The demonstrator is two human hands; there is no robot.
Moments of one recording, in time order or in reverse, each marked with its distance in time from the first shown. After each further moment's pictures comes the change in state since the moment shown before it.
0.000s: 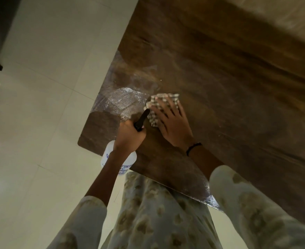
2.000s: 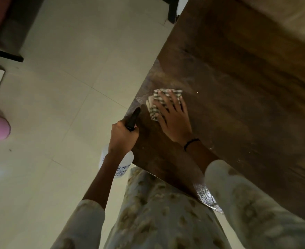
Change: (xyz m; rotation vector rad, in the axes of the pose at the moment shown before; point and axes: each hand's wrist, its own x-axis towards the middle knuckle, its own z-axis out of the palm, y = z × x) left_hand 0.024 -0.065 -0.093 -0.135 0.156 -0.164; right_hand 0.091 -0.080 0.011 0.024 0.073 0.003
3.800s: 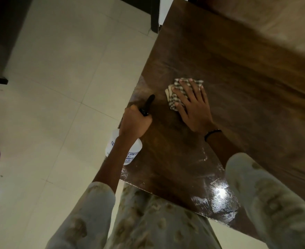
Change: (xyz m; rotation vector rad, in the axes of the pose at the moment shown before) left_hand 0.058 0.090 0.029 0.084 -0.120 0.143; right_hand 0.027 0.100 -0.041 -0.103 0.014 0.127
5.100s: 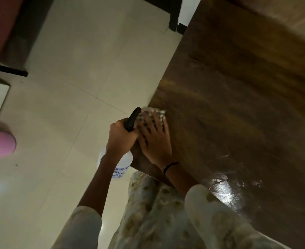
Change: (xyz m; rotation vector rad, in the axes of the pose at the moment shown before) left_hand -0.046 -0.085 -0.062 -0.079 0.096 -0.058; right_hand -0.049 -0.206 0.057 0.202 -0.032 -0.032
